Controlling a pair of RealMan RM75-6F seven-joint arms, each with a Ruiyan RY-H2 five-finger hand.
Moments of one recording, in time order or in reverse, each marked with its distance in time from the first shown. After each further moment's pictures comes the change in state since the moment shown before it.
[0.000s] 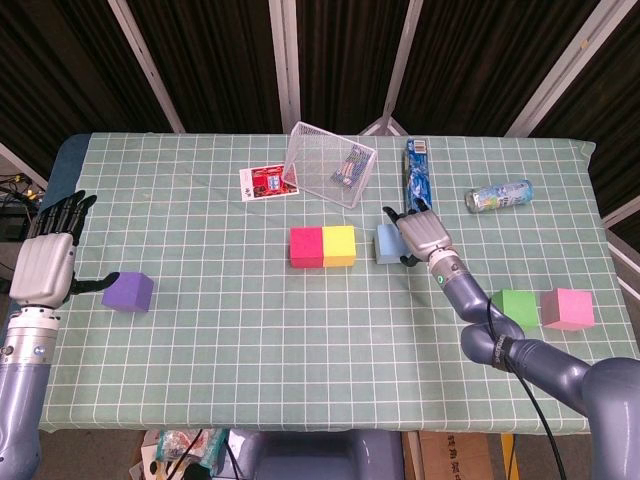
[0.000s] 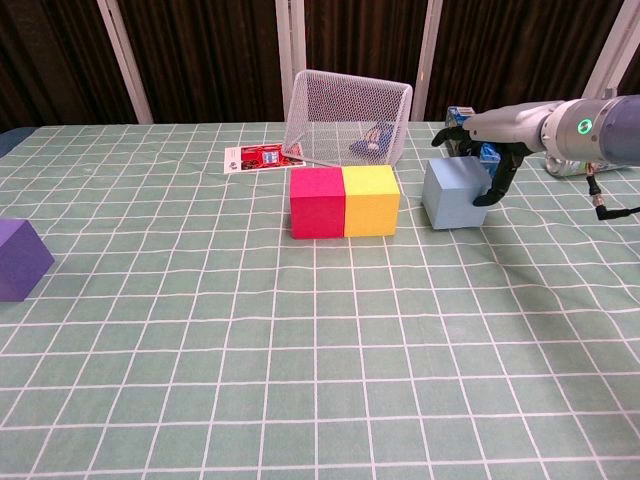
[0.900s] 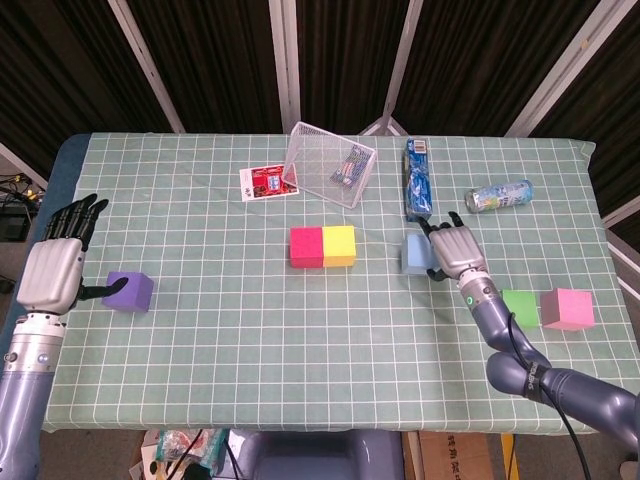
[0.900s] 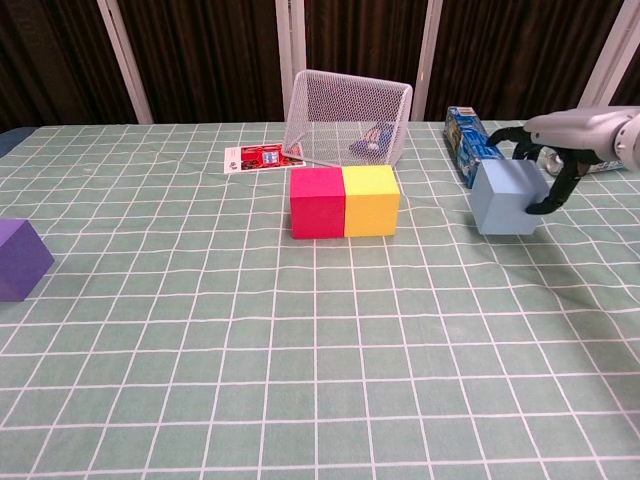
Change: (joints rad) left arm 0.000 0.009 0.026 -0.044 0.056 0.020 -0.006; right arm -0.135 0.122 -0.016 -0.231 0.088 0.165 -0.116
